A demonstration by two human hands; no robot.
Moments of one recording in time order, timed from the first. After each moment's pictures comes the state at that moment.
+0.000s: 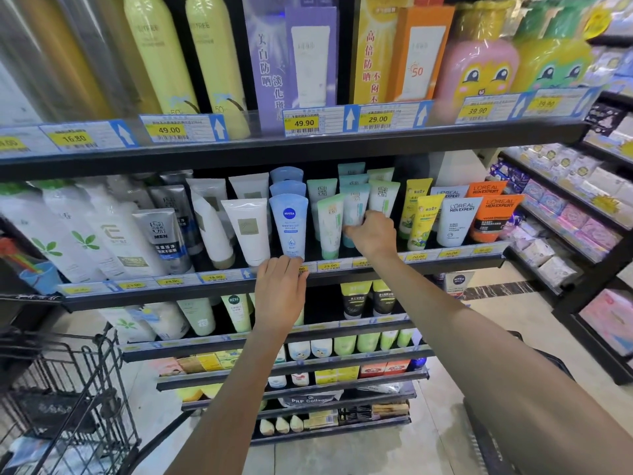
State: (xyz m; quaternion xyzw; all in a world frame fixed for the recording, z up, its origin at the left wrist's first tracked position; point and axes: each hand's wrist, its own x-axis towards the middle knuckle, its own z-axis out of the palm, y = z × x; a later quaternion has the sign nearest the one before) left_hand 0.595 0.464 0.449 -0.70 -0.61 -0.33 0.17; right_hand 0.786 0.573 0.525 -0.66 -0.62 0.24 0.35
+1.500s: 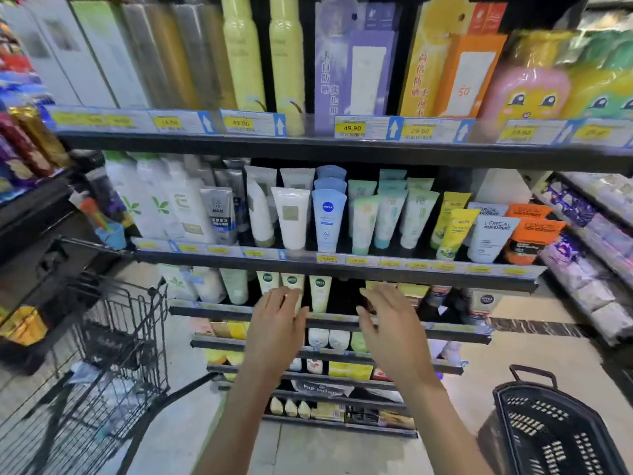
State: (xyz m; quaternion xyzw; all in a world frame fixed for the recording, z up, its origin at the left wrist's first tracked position) left_hand 0.591 0.326 0.454 -0.65 -0.69 -0.32 0.10; right_hand 0.809 0.372 0.499 -0.52 -0.80 0.10 0.27
